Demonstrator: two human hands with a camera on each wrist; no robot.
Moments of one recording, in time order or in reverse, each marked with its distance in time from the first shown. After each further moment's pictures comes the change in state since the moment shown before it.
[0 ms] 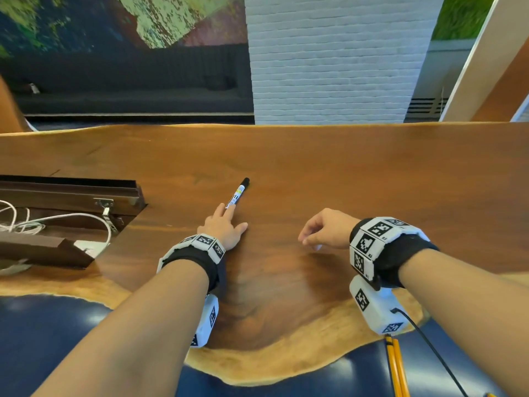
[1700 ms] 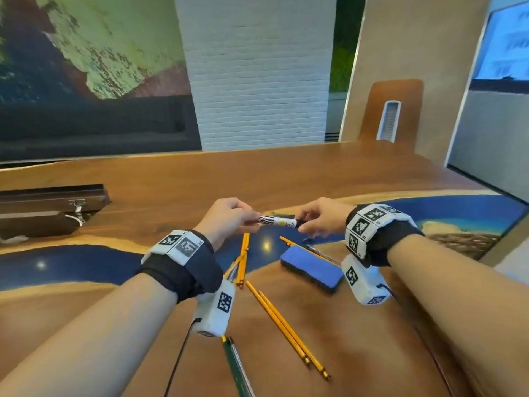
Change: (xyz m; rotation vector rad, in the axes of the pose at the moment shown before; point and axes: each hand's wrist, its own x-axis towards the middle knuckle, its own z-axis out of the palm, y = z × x) left_hand -0.389 0.170 0.009 -1.122 -0.063 0.375; right_hand -0.385 0.077 0.010 0.030 0.251 0.000
